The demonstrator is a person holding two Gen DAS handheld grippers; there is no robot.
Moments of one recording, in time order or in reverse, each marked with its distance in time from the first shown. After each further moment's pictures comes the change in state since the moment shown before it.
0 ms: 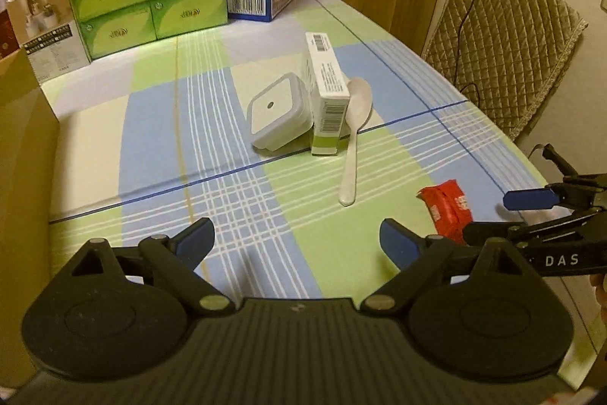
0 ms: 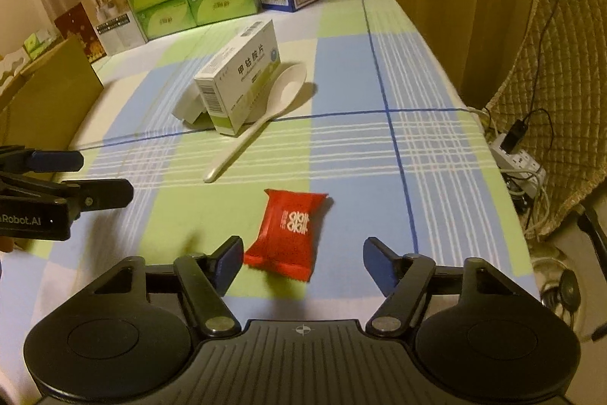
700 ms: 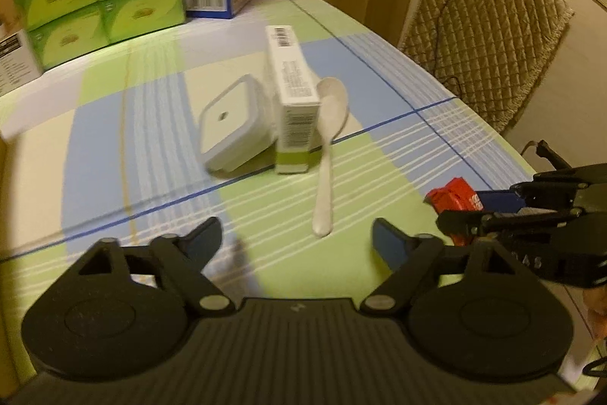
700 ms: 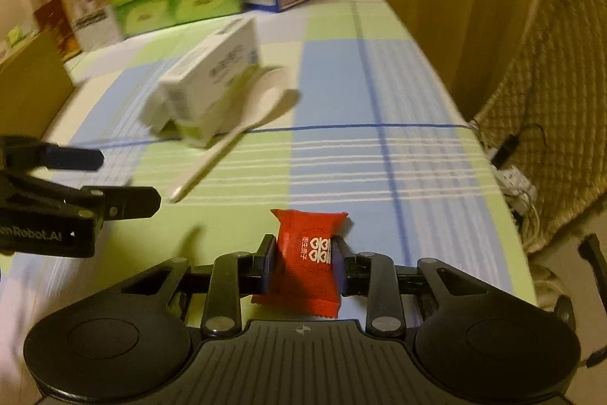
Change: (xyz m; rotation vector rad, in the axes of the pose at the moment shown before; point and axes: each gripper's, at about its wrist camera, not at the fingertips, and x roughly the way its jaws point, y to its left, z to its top) left arm 0.048 -0.017 0.016 0.058 -0.004 -0.086; right arm 0.030 -0.009 0.011 -0.007 -0.027 -0.077
